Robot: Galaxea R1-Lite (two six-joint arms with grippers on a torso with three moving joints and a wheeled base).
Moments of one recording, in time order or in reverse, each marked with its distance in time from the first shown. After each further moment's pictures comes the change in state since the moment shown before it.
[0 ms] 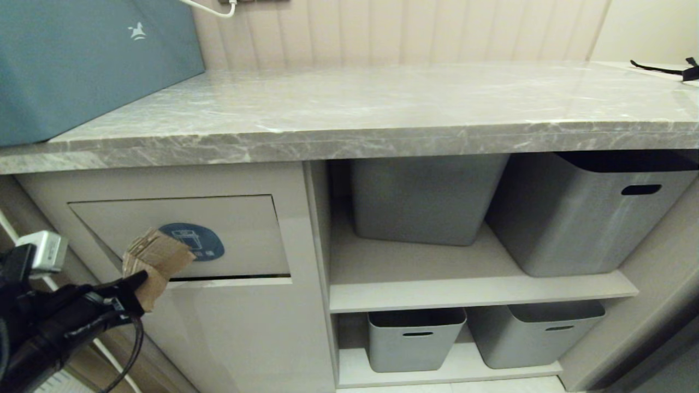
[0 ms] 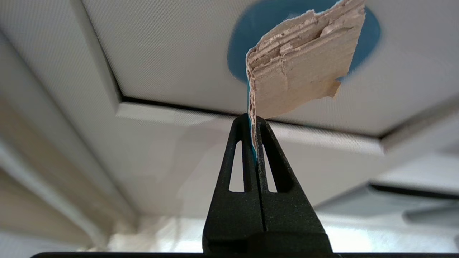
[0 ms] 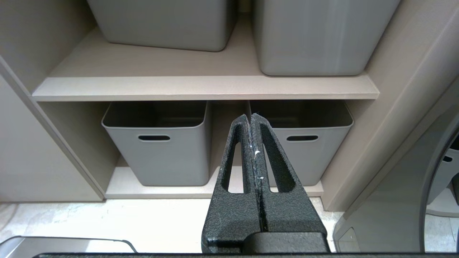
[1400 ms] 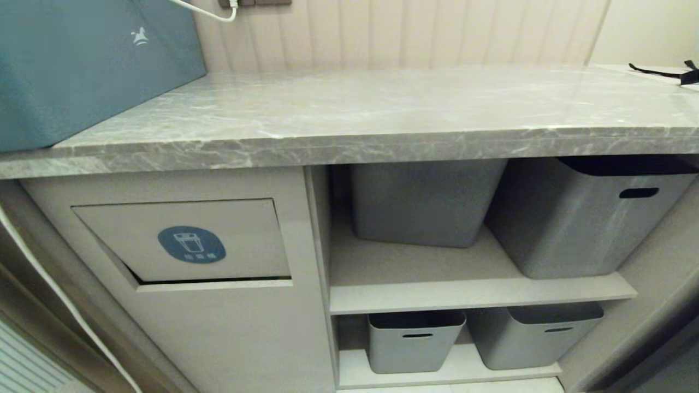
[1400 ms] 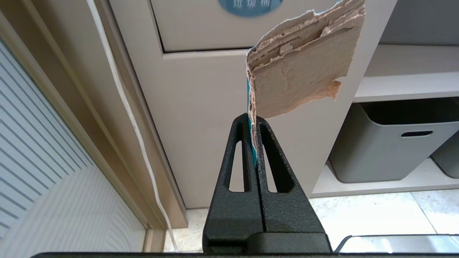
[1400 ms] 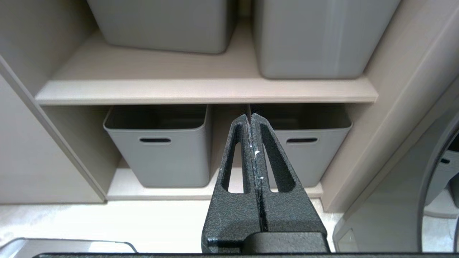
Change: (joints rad) left arm -0.036 -1.446 0.202 1.047 0.025 0.222; right arm 0.000 0.000 -0.001 0.001 0.000 0.001
